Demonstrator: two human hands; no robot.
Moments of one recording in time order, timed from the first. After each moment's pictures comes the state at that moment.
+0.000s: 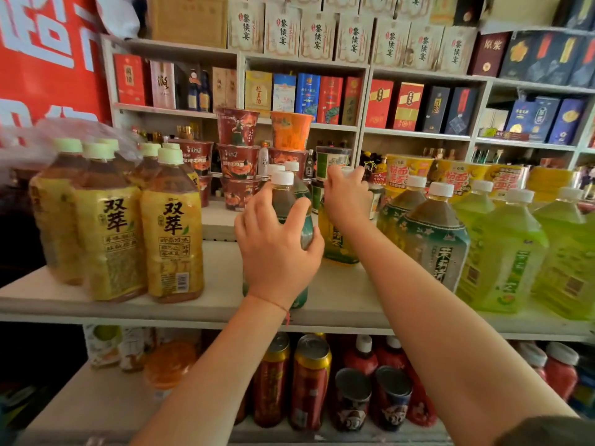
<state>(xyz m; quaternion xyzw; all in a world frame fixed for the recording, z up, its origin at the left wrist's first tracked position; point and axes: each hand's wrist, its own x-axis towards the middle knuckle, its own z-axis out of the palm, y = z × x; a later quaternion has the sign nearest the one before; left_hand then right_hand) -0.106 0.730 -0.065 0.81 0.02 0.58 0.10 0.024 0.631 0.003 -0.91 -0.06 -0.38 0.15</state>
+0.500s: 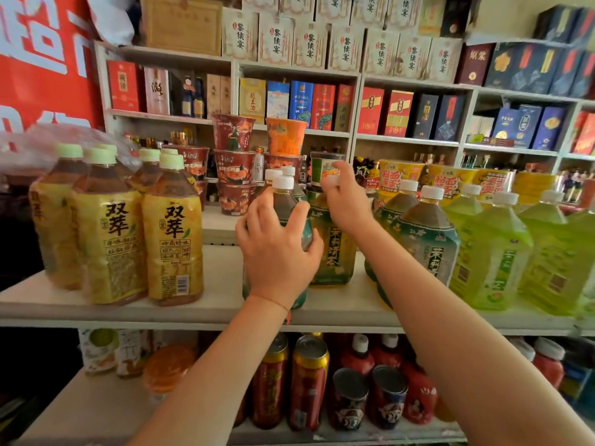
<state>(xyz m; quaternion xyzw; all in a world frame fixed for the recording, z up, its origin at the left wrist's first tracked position) -0.108 0.729 -0.064 0.82 0.02 0.57 0.10 -0.011 0.618 0.011 -0.85 -0.17 -0.30 0.40</state>
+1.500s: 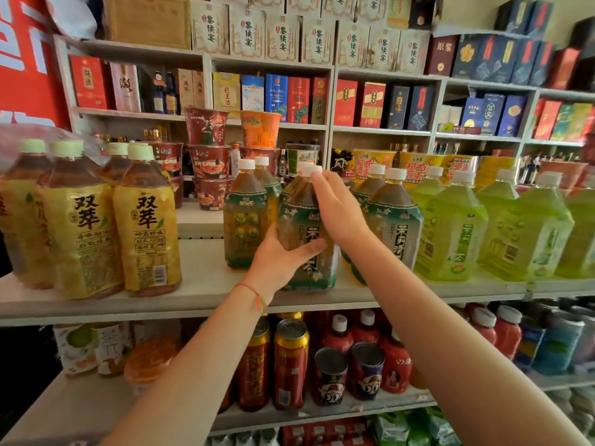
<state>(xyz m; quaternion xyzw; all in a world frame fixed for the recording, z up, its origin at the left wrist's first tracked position) -0.108 0.709 -0.081 0.73 -0.09 0.14 0.66 -0.100 0.590 -0.006 -0.78 -0.21 -0.23 0.54</state>
